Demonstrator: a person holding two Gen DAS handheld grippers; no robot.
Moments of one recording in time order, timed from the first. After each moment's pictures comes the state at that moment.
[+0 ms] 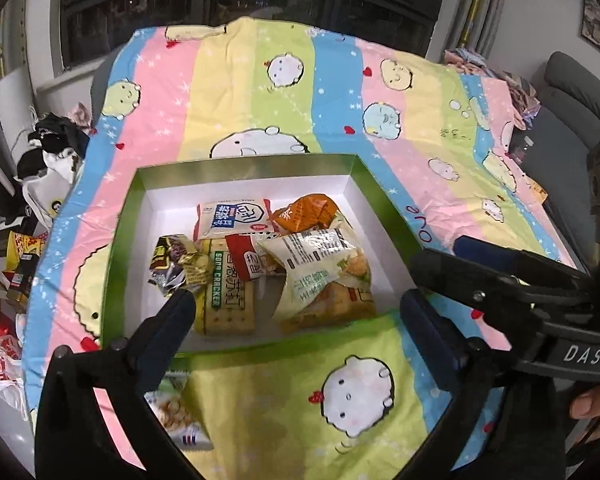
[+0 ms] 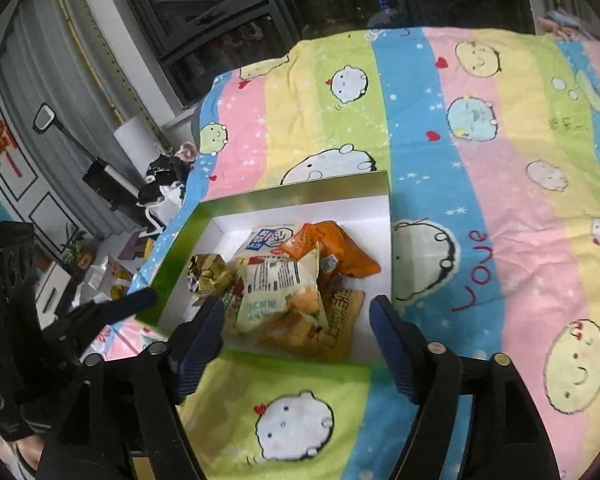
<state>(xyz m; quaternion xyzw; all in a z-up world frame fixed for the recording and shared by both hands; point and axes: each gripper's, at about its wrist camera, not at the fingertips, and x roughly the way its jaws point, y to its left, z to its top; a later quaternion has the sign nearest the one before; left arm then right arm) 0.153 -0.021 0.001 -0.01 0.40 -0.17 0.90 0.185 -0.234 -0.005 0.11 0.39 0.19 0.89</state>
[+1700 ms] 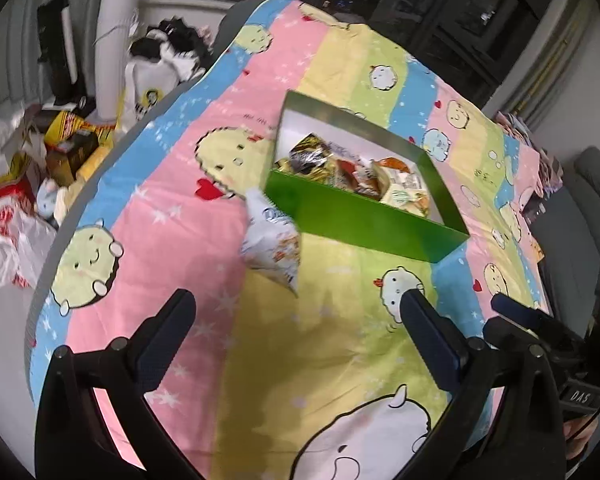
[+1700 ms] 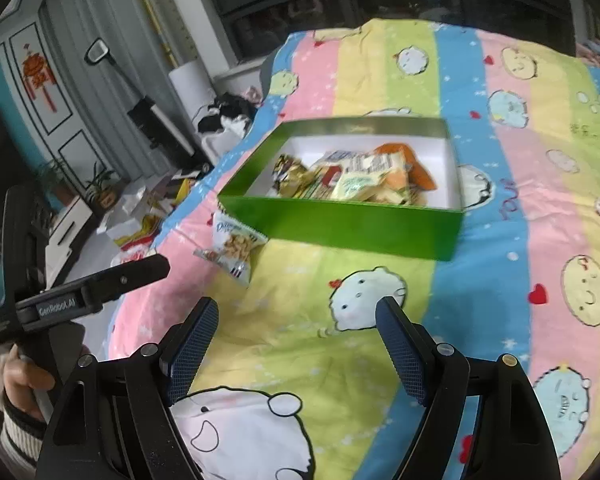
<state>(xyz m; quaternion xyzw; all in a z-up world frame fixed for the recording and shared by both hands) 0.040 0.101 -0.024 -0.17 0.43 -0.08 0.88 0.066 -0.183 -0.017 0.04 0.41 0.26 0.87</state>
